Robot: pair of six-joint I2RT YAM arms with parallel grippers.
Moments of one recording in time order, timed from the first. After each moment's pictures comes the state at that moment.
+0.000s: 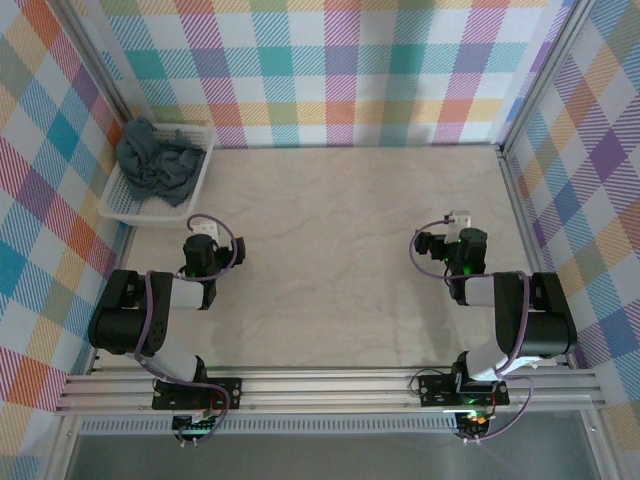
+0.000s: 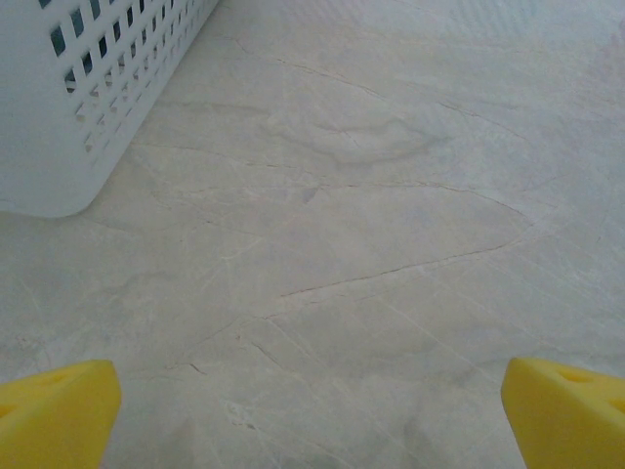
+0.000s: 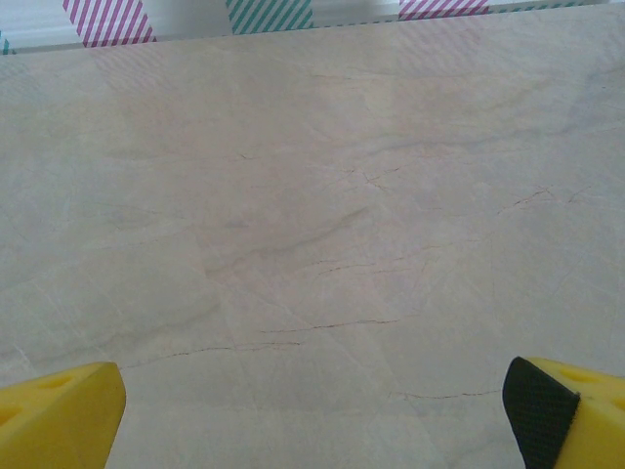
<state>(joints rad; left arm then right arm) -0.06 1.58 0.40 0.69 -0.12 -0.11 -0.01 1.53 0.40 0.72 -0.11 0.05</state>
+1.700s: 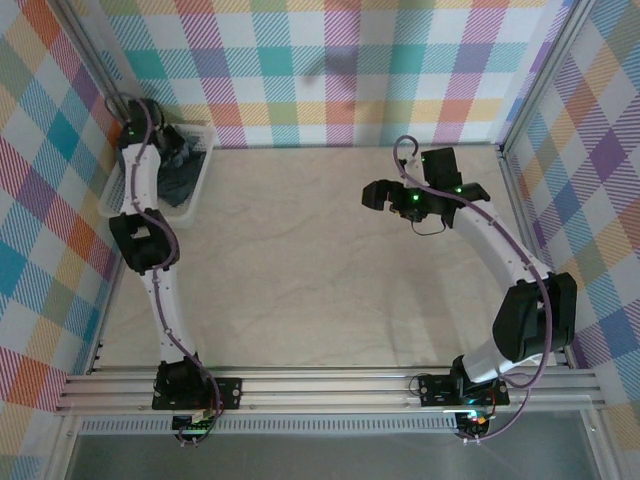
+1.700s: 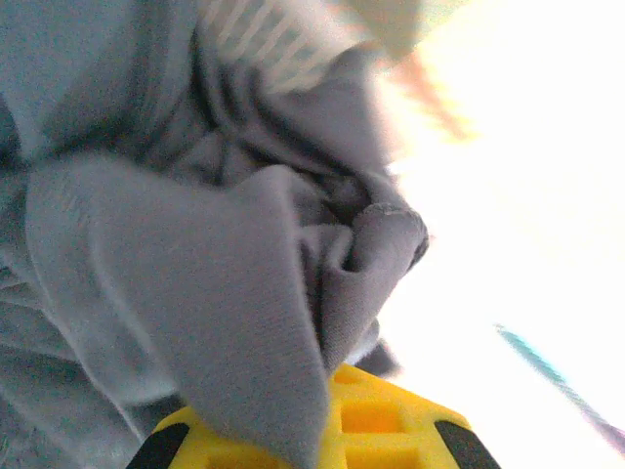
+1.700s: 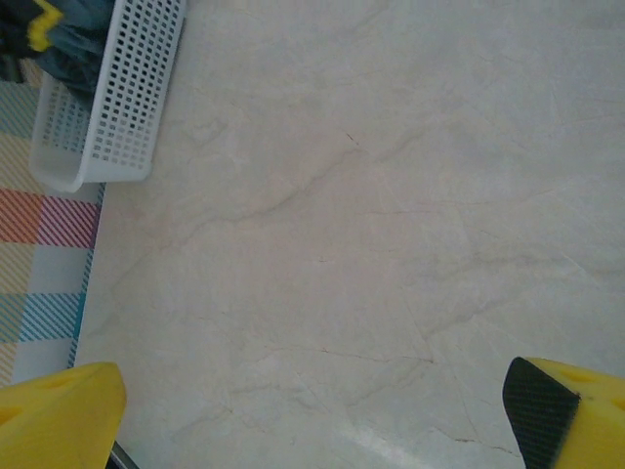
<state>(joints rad) 0.23 2.42 2.56 -0.88 0.11 -0.59 0.27 1.51 1.32 -0.60 -0.53 0.42</state>
